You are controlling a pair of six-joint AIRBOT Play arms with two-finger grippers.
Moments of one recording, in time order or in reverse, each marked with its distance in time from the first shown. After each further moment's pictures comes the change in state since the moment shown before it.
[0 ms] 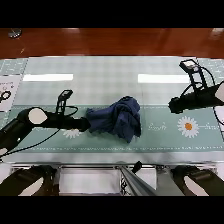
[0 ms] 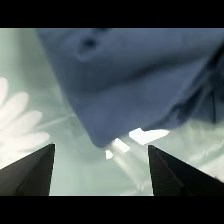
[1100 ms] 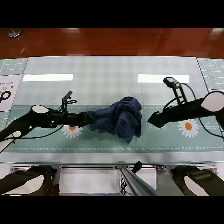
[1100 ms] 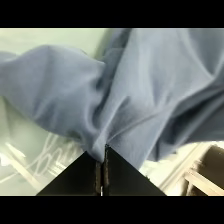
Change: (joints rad) left arm 0.159 -0.283 -0.036 -0.614 -0.057 0.463; right arm -0.003 0.000 -0.219 0.418 -0.082 -0.228
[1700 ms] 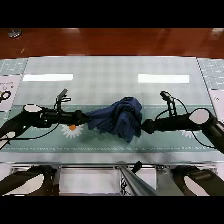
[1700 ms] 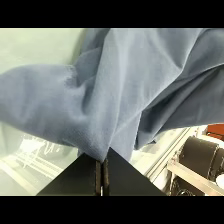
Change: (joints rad) left arm 0.080 0.037 0.000 -0.010 -0.097 0.034; right arm 0.000 -0.018 -0.245 0.239 -0.219 -0.011
